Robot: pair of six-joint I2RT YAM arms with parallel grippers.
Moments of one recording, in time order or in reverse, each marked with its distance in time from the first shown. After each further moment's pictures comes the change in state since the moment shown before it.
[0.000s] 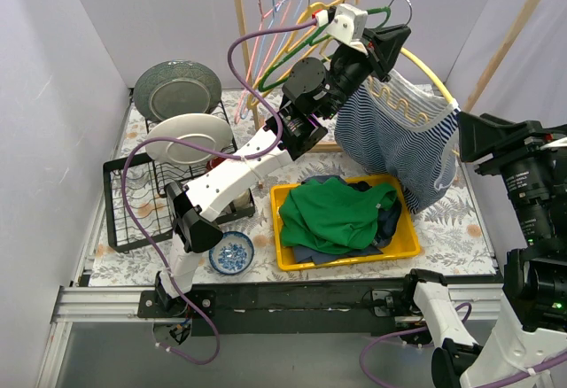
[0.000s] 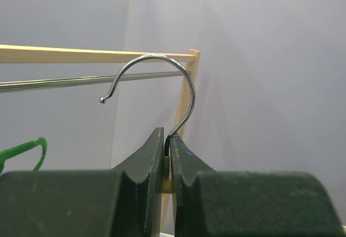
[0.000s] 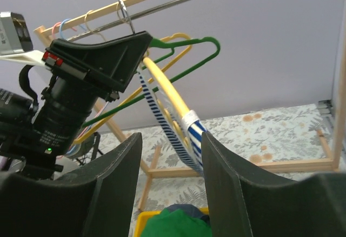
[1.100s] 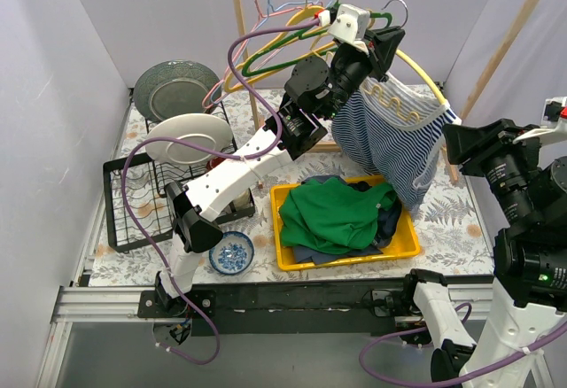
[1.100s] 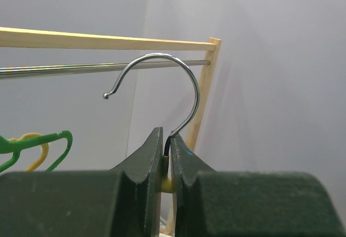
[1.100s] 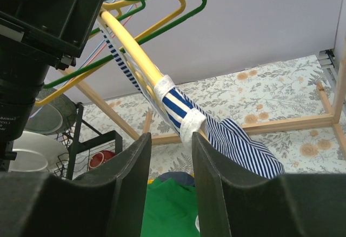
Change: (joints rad) left arm 0.000 0.000 0.006 -0.060 -0.067 0.033; right arm 0.000 -0.014 -0.155 -0.055 -0.034 -0.008
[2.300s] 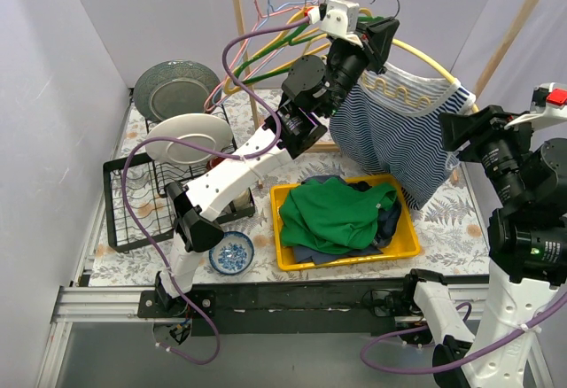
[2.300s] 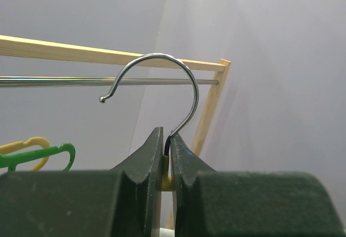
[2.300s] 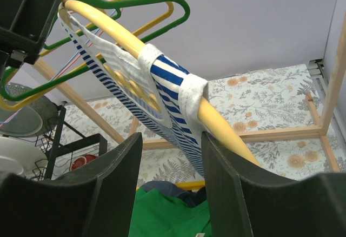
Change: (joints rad) left arm 0.000 0.009 0.028 0.026 -0.080 -0.032; right arm 0.000 0.037 -0.069 0.099 0.007 -0.062
